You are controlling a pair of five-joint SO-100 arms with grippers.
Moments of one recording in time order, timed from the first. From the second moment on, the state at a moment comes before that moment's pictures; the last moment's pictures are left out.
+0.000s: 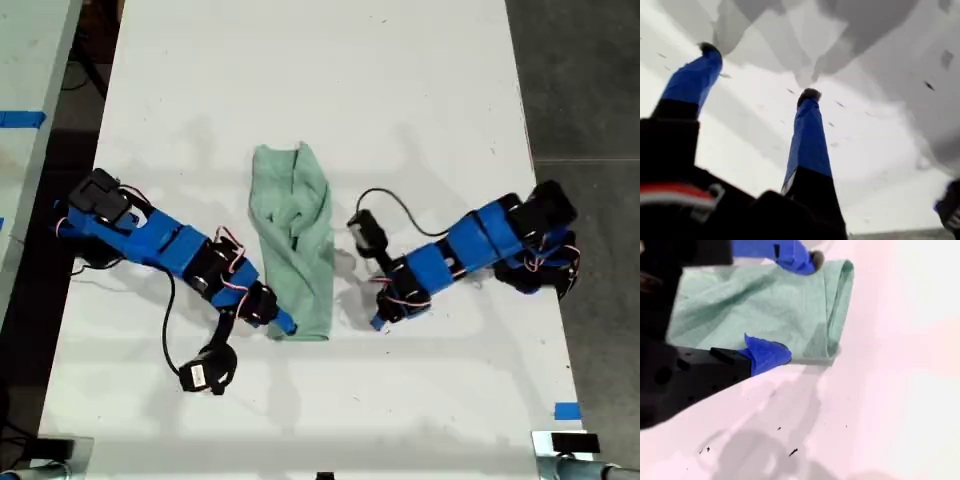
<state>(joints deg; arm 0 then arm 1) 20.4 69.2 58.9 82.0 -16.6 -20.8 71.6 74.7 91.6 -7.4</state>
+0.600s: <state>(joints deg) 17.3 58.8 58.9 80.5 -20.8 -16.3 56.5 47.6 78.0 -15.5</state>
